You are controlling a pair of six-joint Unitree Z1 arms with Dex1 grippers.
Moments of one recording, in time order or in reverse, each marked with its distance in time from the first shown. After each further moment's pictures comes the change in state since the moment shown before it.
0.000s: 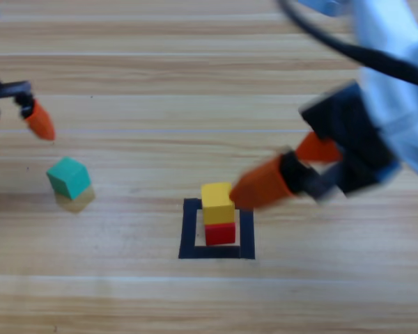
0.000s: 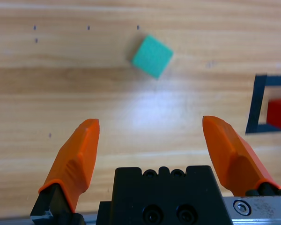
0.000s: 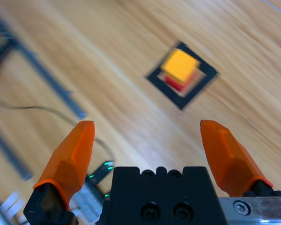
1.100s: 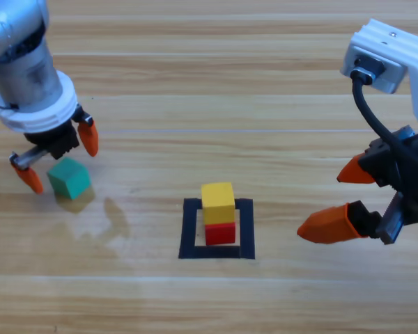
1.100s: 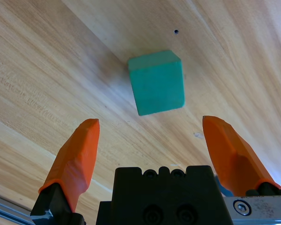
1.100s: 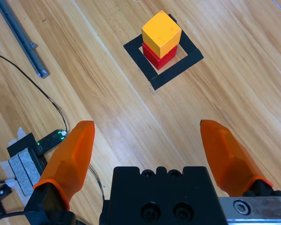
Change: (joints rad) arm 0 -0.048 0.391 -0.218 0.089 0.023 -0.864; arm 1 -0.155 -0.114 0.351 -0.243 0.136 -0.329
